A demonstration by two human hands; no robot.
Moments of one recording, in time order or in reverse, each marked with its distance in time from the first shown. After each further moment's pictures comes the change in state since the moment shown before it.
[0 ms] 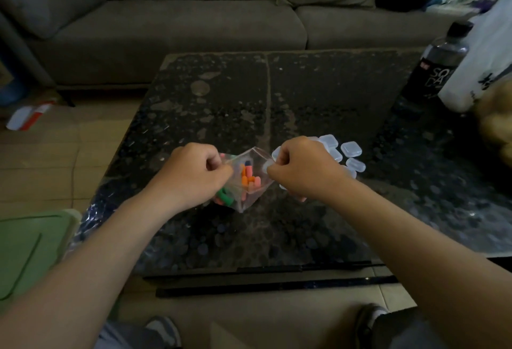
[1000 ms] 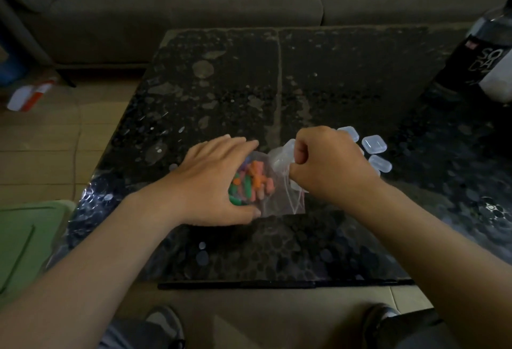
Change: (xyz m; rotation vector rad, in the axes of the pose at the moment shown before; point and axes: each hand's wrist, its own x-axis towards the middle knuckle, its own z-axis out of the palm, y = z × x) left_hand 0.026 -0.014 0.017 0.458 -0.418 0.300; right_hand 0.016 0.009 0.003 -0.144 0.097 -0.055
